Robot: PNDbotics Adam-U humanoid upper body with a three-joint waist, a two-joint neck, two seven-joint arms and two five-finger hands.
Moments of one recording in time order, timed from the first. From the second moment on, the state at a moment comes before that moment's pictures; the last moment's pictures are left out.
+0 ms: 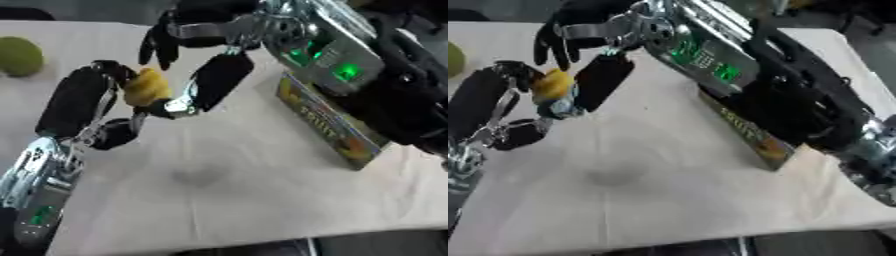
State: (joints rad) left arm -0.63 0.22 -0.47 -1.61 -1.03 0.24 -0.10; right arm -0.99 -0.62 0.61 -1.86 0.49 0.31 0.82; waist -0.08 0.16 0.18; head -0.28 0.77
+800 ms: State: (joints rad) left arm -0.63 0.22 -0.47 -1.65 -1.13 0.27 -0.11; right arm -0.99 -0.58 0.63 -1.73 0.53 0.30 0.78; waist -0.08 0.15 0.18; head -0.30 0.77
